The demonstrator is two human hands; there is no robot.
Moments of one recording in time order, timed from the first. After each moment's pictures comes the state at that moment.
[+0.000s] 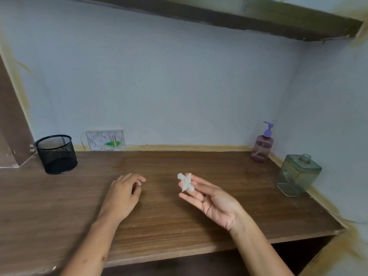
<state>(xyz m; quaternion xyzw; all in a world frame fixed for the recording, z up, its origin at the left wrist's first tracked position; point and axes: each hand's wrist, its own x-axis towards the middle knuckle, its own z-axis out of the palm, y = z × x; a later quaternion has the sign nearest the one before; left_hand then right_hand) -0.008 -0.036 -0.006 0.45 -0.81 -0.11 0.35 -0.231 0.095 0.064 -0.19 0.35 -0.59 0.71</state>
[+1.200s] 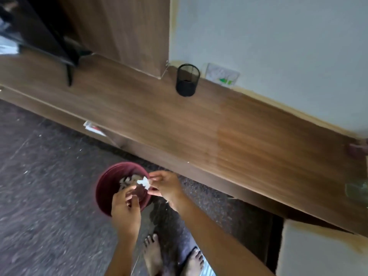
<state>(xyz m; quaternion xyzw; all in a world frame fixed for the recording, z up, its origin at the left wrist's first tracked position) 0.220 0.234 0.067 0.83 -0.31 -0.28 0.37 0.119 0.142 0.086 -0.27 0.60 -0.18 0.73</state>
